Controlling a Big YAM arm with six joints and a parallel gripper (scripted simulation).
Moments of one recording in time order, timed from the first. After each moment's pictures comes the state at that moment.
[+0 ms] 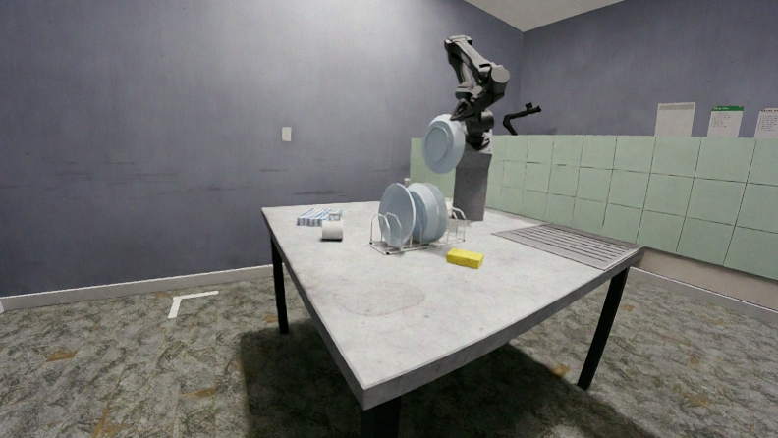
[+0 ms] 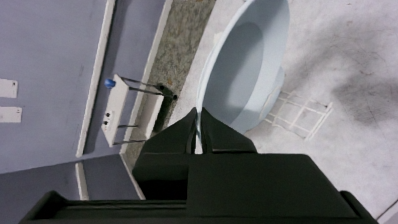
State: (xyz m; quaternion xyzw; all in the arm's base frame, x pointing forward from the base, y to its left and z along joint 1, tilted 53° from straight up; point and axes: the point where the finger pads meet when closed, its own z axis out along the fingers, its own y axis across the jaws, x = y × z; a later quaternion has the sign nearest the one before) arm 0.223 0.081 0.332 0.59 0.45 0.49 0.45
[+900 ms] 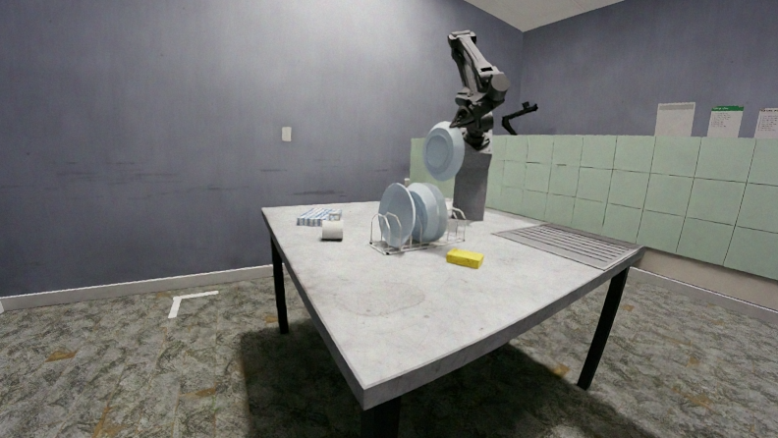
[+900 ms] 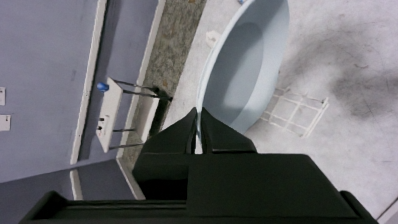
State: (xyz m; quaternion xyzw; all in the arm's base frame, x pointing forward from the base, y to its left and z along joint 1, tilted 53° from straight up) arm 0.236 0.094 0.318 0.61 0.45 0.48 0.44
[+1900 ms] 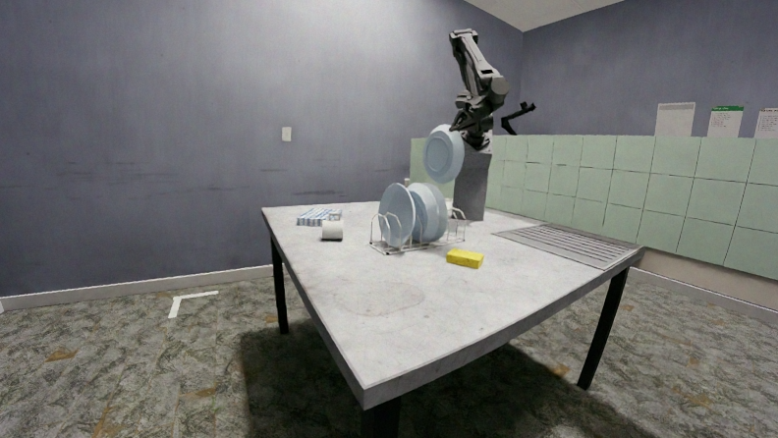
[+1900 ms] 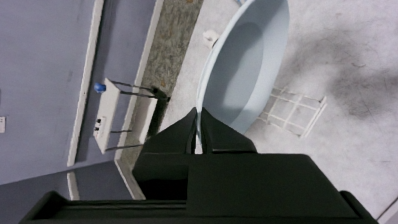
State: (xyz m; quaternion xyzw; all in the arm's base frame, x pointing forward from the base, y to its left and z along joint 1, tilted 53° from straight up) arm 0.241 0.099 0.311 0.61 0.46 0.48 0.44
